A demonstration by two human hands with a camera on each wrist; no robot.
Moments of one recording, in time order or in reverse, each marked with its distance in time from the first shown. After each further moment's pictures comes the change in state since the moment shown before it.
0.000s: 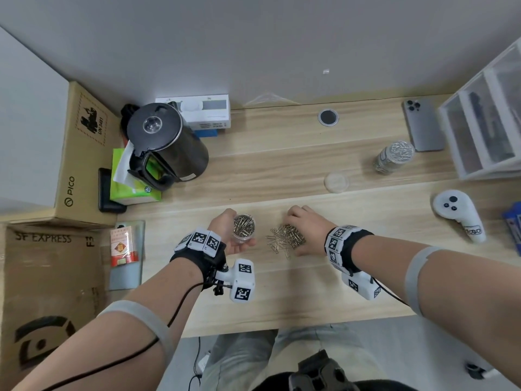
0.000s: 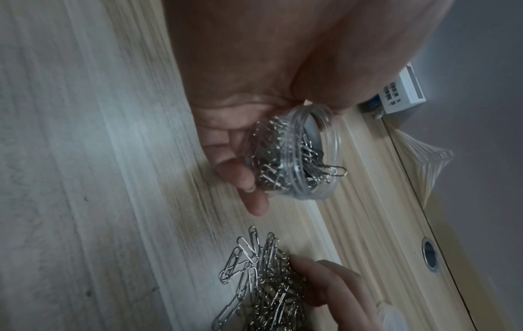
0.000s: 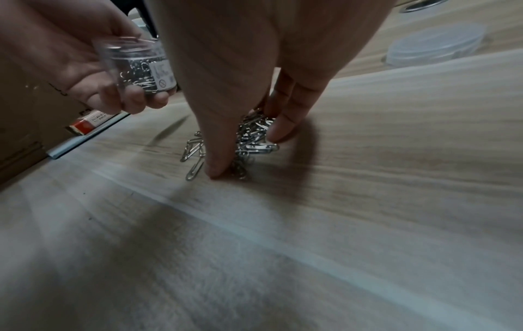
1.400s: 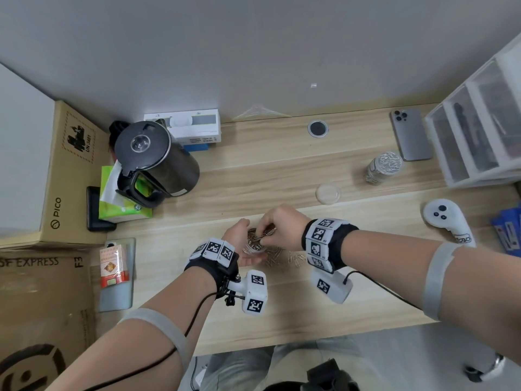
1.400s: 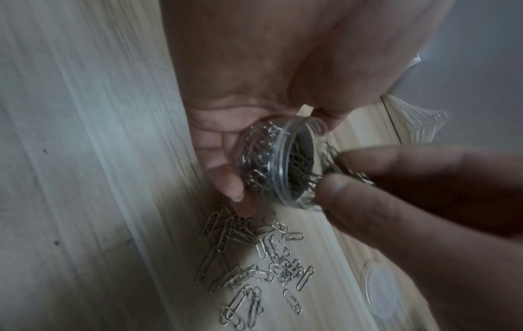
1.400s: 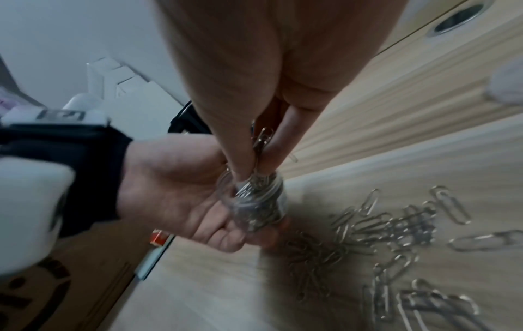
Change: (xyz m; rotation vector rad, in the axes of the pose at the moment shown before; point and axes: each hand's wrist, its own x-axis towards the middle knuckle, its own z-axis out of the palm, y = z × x) left_hand -0.004 0.009 0.041 0.068 -0.079 -0.079; right_hand 0.012 -0.056 -0.069 0.363 0.062 0.020
